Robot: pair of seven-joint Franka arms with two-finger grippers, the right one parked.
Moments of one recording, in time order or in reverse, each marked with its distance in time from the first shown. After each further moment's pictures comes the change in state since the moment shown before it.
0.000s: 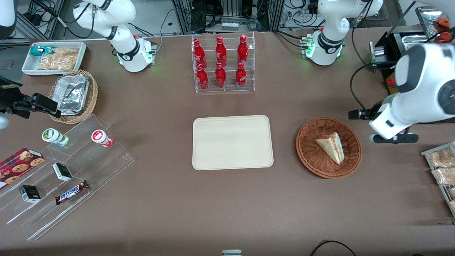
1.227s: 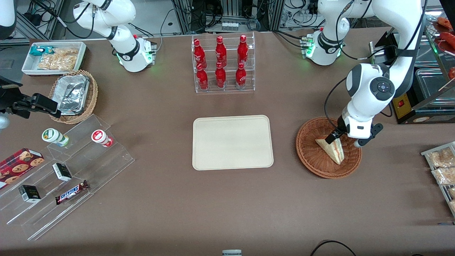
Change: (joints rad) arm -0.049 -0.045 -0.007 -0.544 -0.004 0.866 -0.738
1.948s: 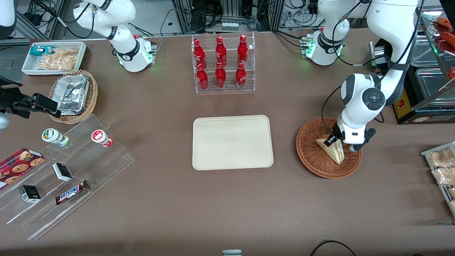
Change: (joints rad) arm 0.001 0.098 0.004 0.001 0.000 0.076 -0.043
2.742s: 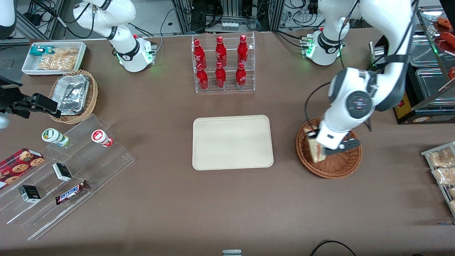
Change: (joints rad) arm -0.203 0.047 -0.023 0.408 0.002 -0.528 0.278
